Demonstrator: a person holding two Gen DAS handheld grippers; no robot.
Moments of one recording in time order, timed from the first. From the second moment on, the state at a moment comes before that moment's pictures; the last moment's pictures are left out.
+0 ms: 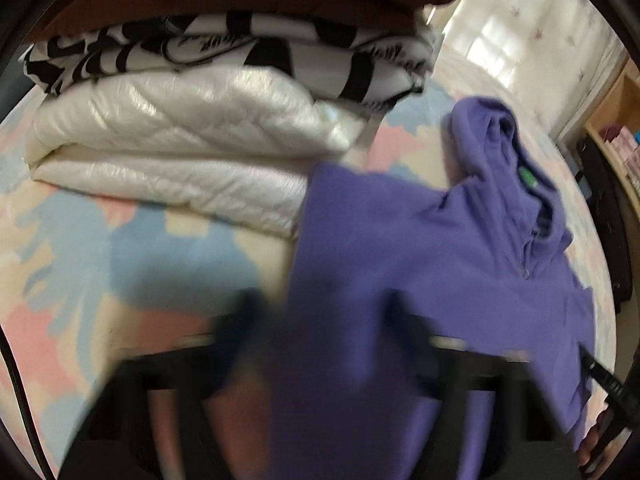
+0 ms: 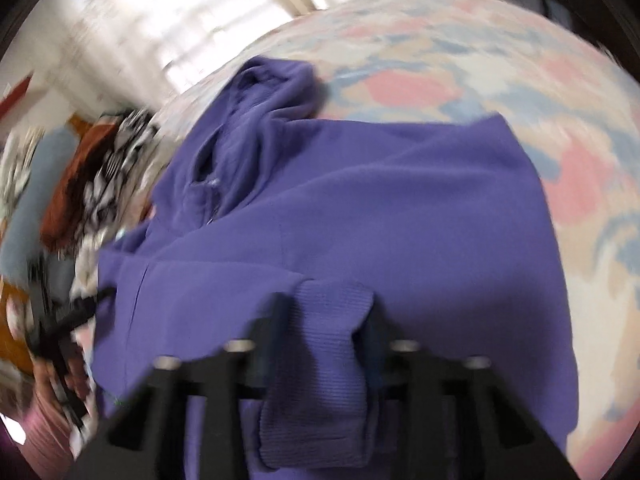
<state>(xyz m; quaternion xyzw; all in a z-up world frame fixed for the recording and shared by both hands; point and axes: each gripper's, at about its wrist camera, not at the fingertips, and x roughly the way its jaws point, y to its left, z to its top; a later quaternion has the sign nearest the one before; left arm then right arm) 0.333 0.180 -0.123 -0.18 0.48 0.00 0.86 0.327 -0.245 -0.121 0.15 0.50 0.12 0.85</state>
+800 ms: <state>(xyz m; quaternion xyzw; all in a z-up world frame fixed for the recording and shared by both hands) 0.288 0.143 -0.078 -0.06 0.40 0.07 0.91 0.313 -0.265 -0.092 0.14 0.44 0.05 0.89</state>
